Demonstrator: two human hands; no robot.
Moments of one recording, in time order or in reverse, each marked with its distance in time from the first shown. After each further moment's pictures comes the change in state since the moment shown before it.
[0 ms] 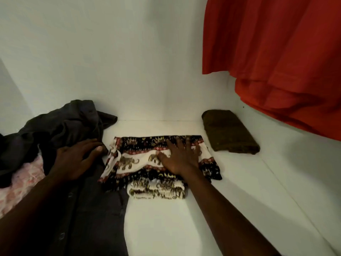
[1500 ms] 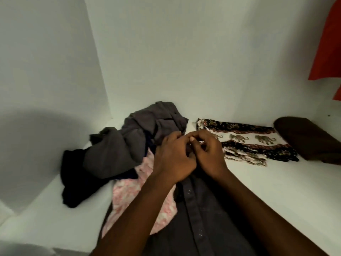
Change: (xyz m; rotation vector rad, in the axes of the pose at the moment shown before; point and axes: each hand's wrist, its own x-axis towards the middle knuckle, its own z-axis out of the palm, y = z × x) left_hand -0.031 -0.011 -0.062 -0.320 0.068 0.102; right_hand -0.009 -0.231 0.026 0.808 0.631 -0.491
